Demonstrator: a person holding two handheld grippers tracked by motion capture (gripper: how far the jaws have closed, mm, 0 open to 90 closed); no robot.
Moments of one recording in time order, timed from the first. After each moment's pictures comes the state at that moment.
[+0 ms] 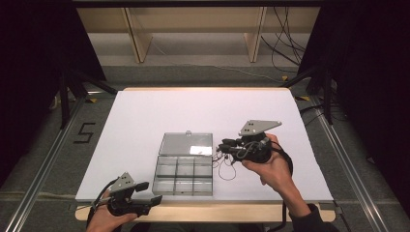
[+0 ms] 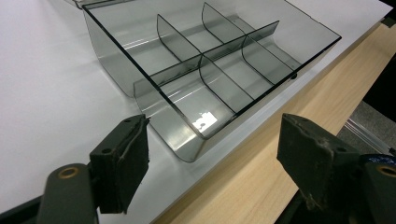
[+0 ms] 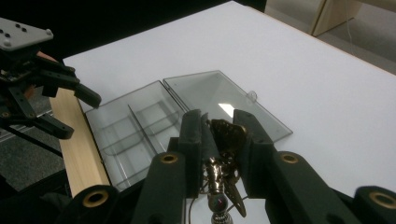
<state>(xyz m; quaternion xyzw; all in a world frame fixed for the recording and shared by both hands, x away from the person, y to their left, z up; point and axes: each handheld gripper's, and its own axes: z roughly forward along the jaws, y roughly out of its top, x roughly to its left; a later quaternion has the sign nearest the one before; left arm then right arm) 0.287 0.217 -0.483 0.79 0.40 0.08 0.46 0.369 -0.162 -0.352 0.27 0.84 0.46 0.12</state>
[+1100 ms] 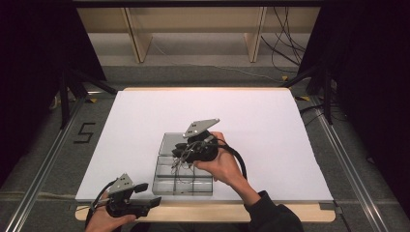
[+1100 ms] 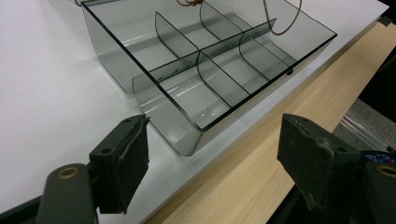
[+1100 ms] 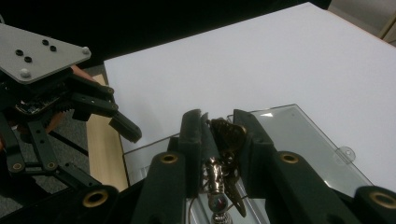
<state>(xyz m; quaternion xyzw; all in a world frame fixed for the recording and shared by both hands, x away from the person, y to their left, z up) 0.284 0.220 -0.483 0.79 0.39 0.08 0.46 0.386 -0.043 -0.369 0.19 0.87 0.45 0.06</state>
